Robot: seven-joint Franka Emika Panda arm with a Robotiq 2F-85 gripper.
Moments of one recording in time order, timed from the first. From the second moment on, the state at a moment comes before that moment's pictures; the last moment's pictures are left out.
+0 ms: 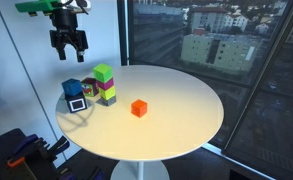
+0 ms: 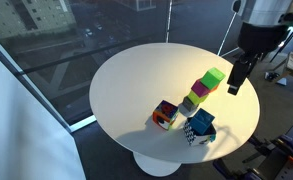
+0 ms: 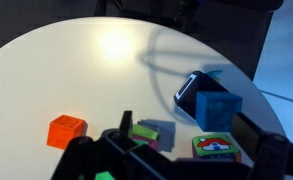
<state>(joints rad) 0.10 -0.31 0.10 -2.42 -0.03 1.96 0.05</state>
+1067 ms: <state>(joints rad) 0.04 -0.49 -0.02 -2.41 -0.05 1.91 -0.05</state>
